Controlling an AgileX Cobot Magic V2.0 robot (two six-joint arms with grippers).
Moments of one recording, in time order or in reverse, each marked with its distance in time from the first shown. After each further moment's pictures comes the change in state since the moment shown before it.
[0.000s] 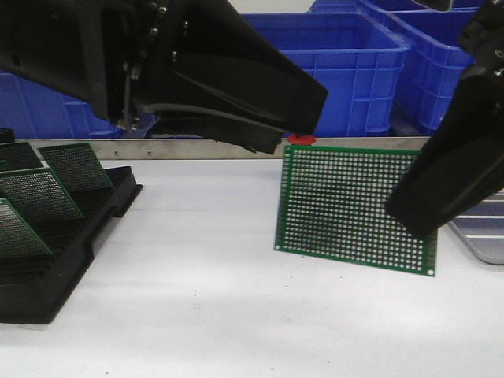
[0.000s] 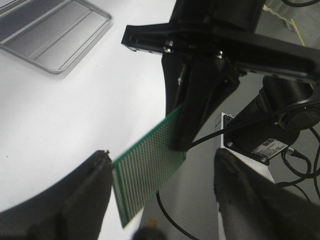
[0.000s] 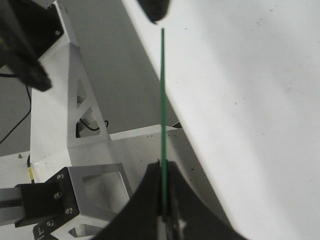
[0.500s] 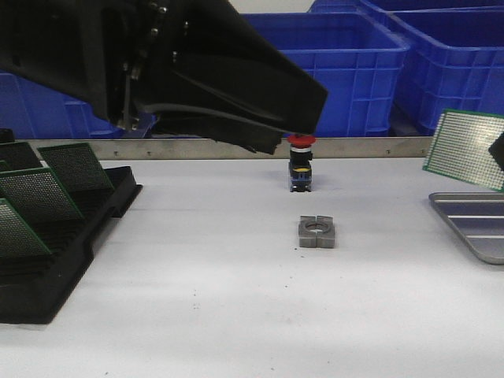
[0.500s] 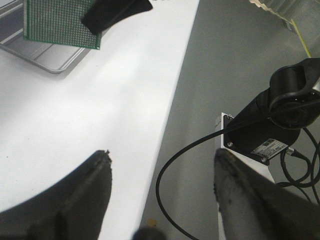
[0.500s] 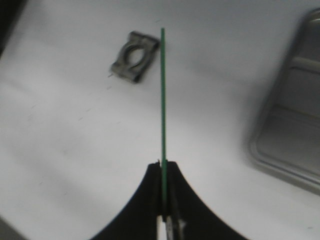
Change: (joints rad) left arm 0.000 0.000 0.000 0.000 0.000 0.000; right arm -0.365 0.028 0.000 -0.033 -0.351 0.161
